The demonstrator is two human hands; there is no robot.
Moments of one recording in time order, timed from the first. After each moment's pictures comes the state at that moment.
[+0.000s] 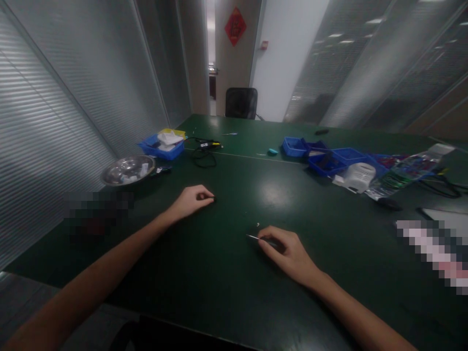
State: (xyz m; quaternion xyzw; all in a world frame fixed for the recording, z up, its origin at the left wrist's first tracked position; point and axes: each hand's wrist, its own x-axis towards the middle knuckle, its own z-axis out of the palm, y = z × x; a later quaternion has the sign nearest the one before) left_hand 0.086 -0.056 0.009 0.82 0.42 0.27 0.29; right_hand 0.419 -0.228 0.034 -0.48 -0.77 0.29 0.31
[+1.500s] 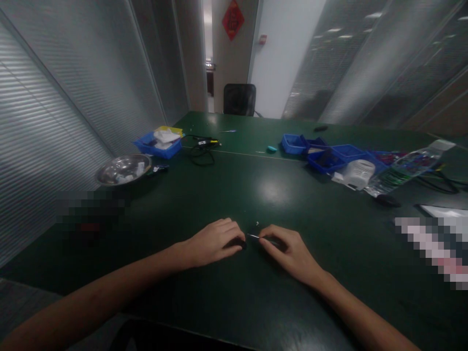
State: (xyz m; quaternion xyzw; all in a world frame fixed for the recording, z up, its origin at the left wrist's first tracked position) left_hand 0.156 -0.158 0.021 0.94 0.19 0.15 0.26; right_hand 0.423 -0.228 0.032 -0.48 -0.77 0.29 0.31
